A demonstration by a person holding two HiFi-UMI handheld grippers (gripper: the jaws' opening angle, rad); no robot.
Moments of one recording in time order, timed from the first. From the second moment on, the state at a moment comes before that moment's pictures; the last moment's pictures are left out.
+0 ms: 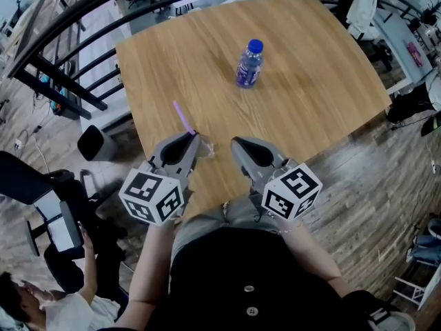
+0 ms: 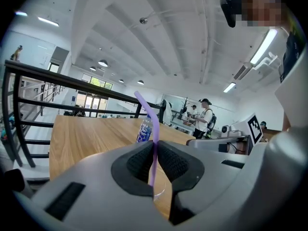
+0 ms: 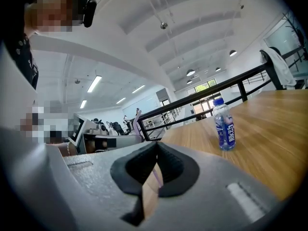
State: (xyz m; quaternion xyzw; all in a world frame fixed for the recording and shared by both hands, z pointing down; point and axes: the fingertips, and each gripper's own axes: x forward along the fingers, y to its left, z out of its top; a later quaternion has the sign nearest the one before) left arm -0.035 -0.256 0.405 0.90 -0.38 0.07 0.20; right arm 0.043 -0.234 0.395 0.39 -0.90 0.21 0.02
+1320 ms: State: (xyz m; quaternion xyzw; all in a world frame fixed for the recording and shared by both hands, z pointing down) left arm -0.070 -0.260 0.324 0.89 -0.41 -0.09 0.16; right arm 0.052 -0.252 0.351 0.41 -0.90 0.16 -0.02
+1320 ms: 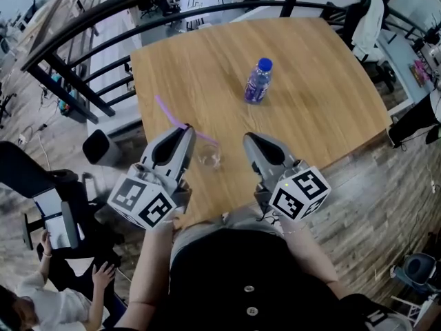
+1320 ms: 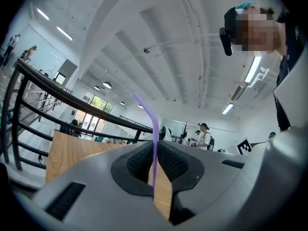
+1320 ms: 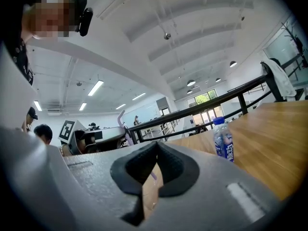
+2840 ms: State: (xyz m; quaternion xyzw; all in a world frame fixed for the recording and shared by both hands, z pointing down) left arm -0.115 -0.235 0.315 0.86 -0.44 -0.21 0.13; right arm 0.023 -0.247 0.326 0.34 -0.93 0.16 -0.06
